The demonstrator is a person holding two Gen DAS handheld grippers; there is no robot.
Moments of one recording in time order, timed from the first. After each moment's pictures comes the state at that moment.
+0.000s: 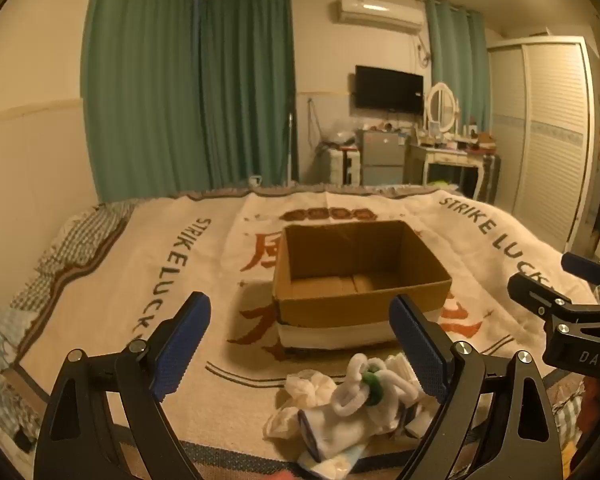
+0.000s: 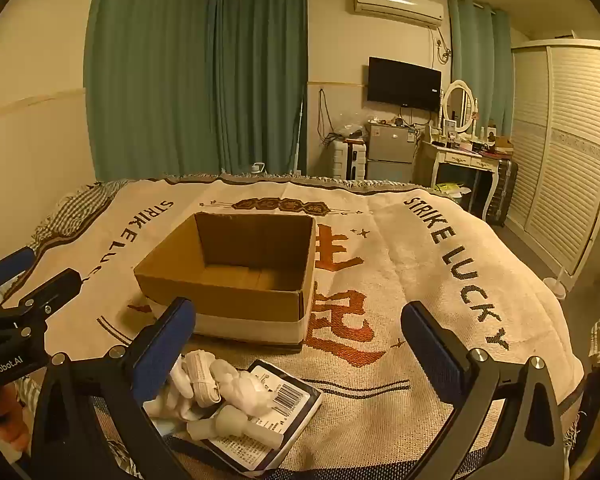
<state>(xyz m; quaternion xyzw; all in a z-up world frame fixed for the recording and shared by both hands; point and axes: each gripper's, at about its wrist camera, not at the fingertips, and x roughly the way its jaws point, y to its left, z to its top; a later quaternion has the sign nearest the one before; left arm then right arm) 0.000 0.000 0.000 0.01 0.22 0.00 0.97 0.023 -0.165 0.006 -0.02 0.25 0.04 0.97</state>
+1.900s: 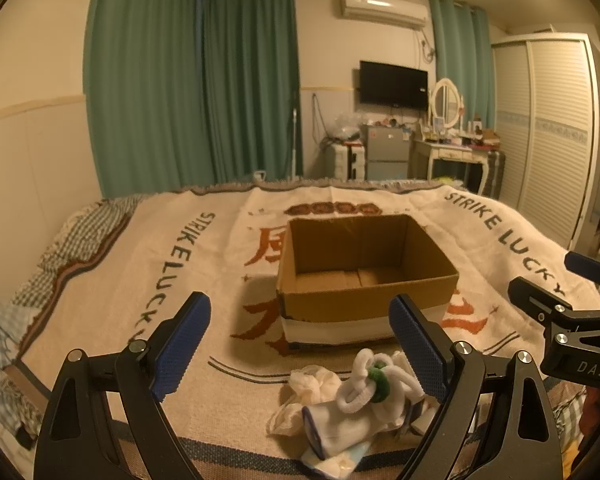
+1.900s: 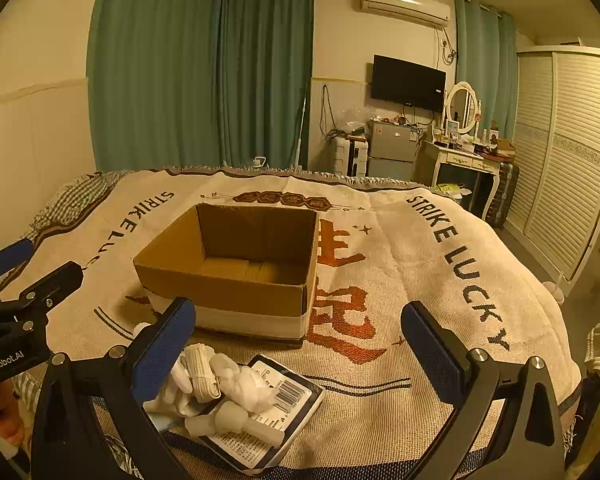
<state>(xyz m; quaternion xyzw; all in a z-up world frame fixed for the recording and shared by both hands) 0.000 0.005 0.000 0.01 0.23 0.00 0.97 0.024 -0.158 0.000 -0.03 0.26 0.04 0.97</state>
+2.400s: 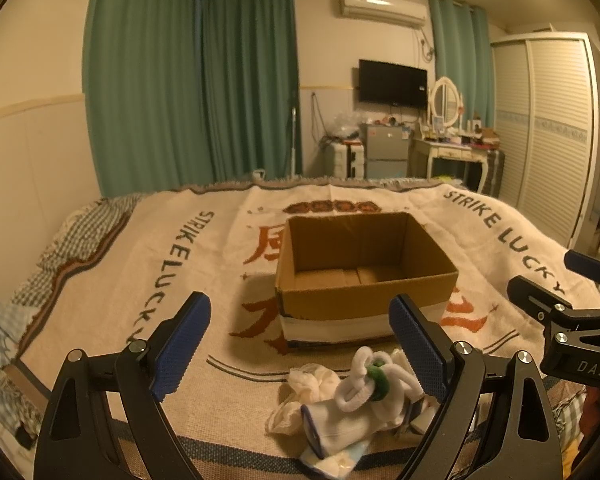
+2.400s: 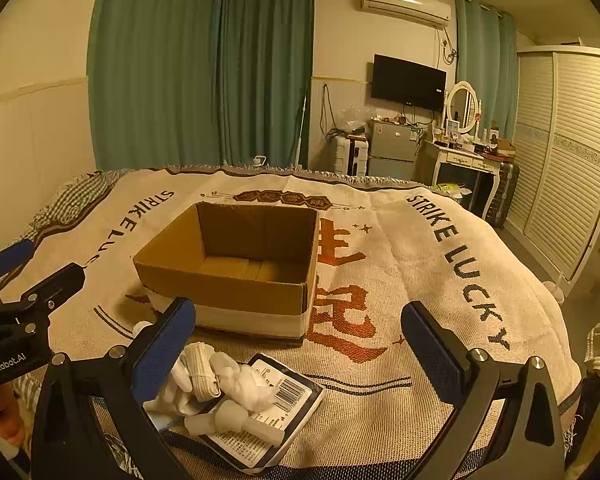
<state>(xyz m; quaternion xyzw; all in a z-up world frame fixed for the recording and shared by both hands) -0.001 0.006 -0.004 0.01 0.23 0.00 0.97 0.024 -0.157 -0.002 -0.03 0.26 0.04 0.96</state>
